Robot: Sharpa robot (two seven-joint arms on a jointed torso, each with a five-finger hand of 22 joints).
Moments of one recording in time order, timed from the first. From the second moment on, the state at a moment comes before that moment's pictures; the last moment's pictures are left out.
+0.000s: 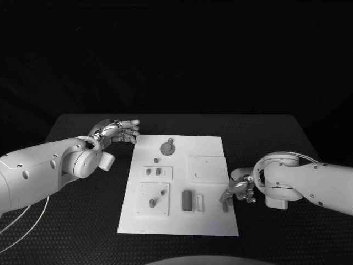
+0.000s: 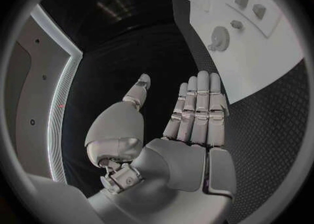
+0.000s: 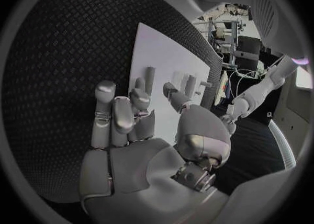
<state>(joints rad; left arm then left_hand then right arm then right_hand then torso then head) 1.19 -0.77 -0.14 1.20 -0.23 -0.20 0.24 0.79 -0.05 0.29 -0.28 0.05 0.84 0.19 0.30 0.44 1.09 0.14 0.12 0.25 1.02 0.06 0.44 0.78 0.01 0.96 -0.03 0.07 0.95 1.15 -0.90 -0.20 1.57 -1.05 0.22 -0.53 0.63 -0.11 0.62 -0.19 0.04 1.05 0.07 0.28 0.73 1.23 -0.04 1.04 1.20 1.30 -0.14 1.46 1.03 0.22 1.18 -0.06 0.92 1.31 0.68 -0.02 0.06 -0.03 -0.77</state>
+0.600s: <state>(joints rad) 1.19 -0.77 -0.14 1.20 -0.23 -0.20 0.24 0.79 -0.05 0.29 -0.28 0.05 0.84 0.19 0.30 0.44 1.09 0.14 0.12 0.25 1.02 0.06 0.44 0.78 0.01 0.96 -0.03 0.07 0.95 1.13 -0.87 -0.19 1.57 -1.14 0.22 -0.52 0.63 -0.12 0.63 -0.19 0.04 1.06 0.07 0.28 0.74 1.23 -0.04 1.04 1.20 1.31 -0.14 1.46 1.02 0.22 1.19 -0.06 0.92 1.31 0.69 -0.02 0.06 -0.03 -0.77</state>
